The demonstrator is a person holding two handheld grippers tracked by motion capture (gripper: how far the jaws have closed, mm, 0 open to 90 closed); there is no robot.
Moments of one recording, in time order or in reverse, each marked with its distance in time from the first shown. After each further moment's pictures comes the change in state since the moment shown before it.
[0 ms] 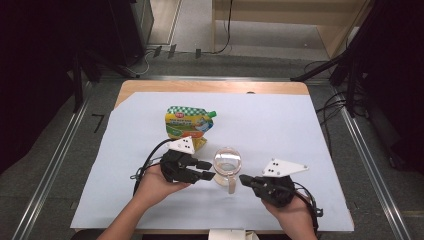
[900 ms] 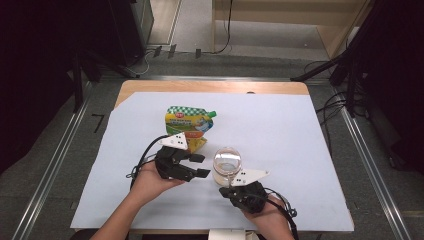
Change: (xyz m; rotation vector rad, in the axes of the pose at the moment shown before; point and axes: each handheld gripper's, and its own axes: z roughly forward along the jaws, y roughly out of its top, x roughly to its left) left arm 0.014 -0.007 -0.007 -0.024 0.017 -0.007; right arm 0.023 -0.014 0.061 0.153 0.042 -0.055
